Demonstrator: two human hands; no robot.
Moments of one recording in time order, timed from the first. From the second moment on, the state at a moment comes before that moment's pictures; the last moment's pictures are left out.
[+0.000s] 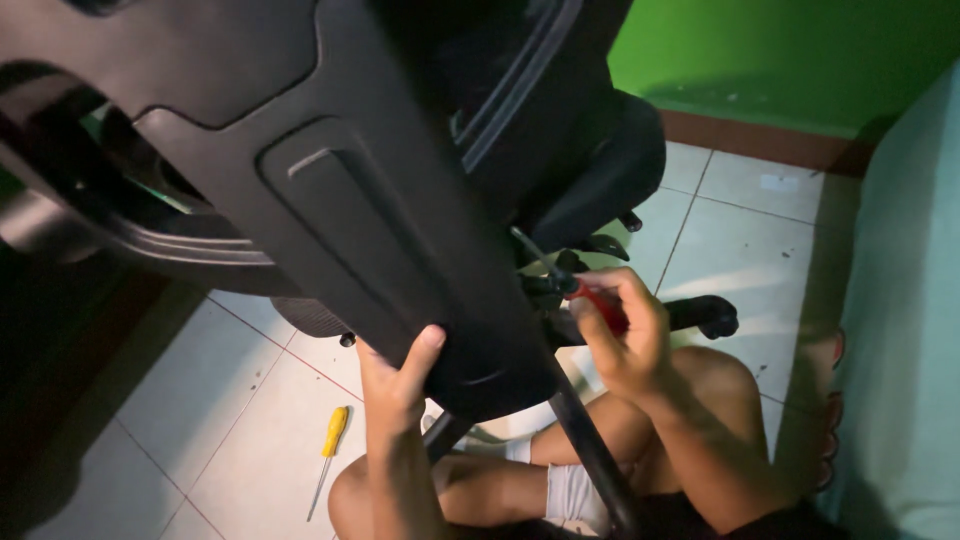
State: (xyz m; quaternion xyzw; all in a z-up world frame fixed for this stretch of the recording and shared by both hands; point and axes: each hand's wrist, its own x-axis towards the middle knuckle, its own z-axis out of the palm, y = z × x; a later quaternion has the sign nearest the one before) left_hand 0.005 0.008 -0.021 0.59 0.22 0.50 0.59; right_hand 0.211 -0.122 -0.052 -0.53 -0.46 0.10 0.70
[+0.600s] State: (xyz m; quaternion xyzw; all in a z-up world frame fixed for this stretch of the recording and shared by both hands) left_hand 0.002 0.007 -0.025 0.59 0.22 0.50 0.59; right_hand 0.197 -0.115 -0.046 -0.56 -0.45 -0.06 0.69
